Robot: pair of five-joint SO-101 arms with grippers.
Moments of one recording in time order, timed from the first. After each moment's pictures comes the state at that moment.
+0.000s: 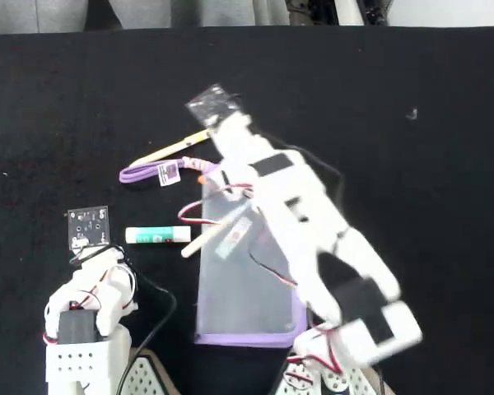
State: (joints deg) left arm -9.1 -104.0 96.1 72.8 2.3; right arm -23.1 0.0 27.0 41.1 17.7
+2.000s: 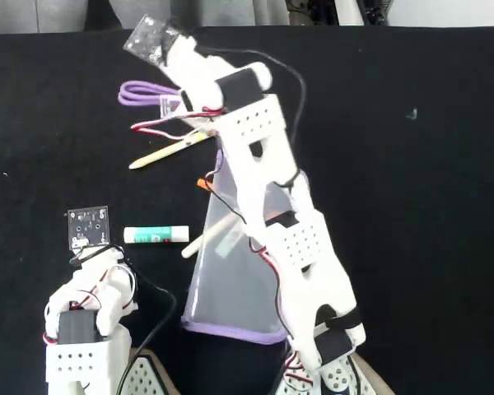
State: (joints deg) left arm -9.1 -104.0 96.1 72.8 2.3; right arm -25.9 50.9 -85.8 96.3 33.3
